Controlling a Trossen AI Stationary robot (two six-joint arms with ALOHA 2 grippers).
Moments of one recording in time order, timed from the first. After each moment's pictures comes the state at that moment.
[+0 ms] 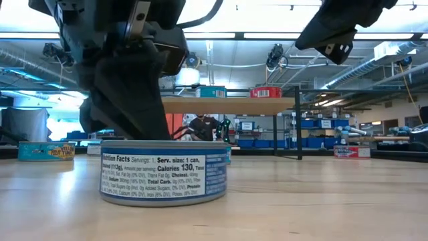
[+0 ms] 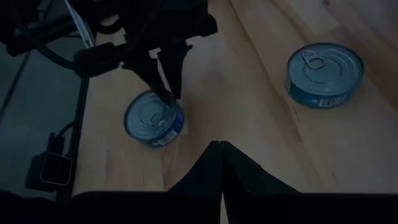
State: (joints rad) left arm -0.47 1.82 1.04 -0.19 -0.16 -1.08; right arm 0.42 1.31 0.82 -0.19 0.29 0.63
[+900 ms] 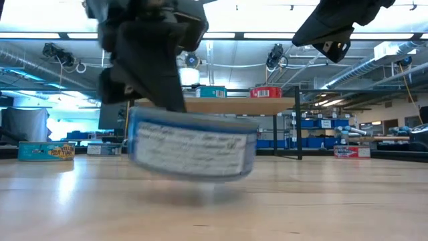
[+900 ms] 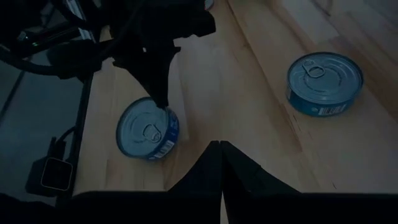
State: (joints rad) left arm -0.43 1.82 1.22 -0.37 -0.10 -1.04; right arm 0.42 1.31 0.82 -0.17 0.31 0.61
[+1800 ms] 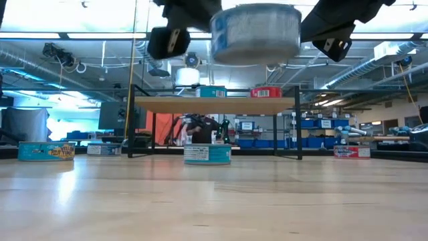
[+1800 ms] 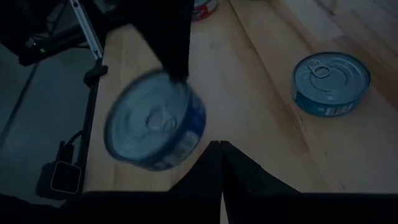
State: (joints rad) left arm -0.29 1.70 1.33 -0.40 -0.08 -0.92; right arm 0.43 1.31 0.82 -0.16 0.30 0.63
